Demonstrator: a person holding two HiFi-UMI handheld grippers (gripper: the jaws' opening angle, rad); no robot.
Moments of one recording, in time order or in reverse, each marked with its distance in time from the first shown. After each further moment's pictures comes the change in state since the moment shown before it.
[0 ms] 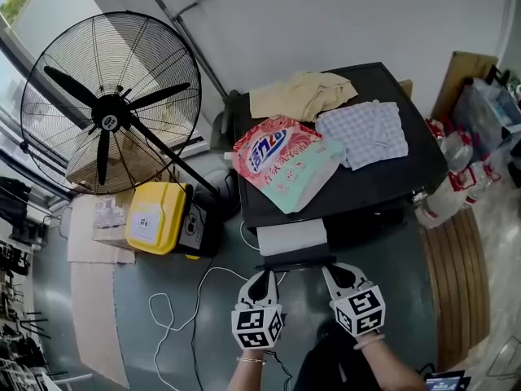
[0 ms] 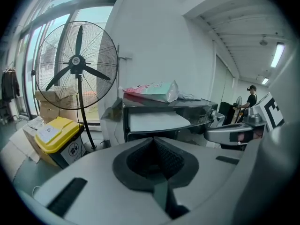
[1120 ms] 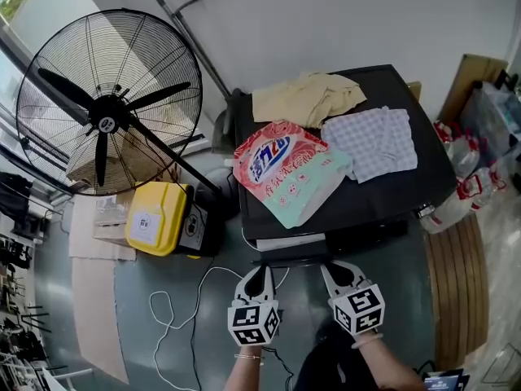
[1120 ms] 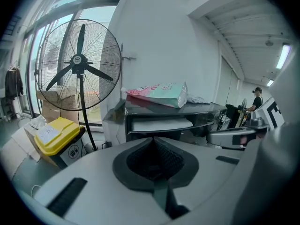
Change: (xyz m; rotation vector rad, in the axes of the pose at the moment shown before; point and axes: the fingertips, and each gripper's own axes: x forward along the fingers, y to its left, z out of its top) left arm 0.036 0.018 0.024 -0.030 -0.013 0.039; right arm 0.034 -0.020 0.022 0.036 -0.009 0.033
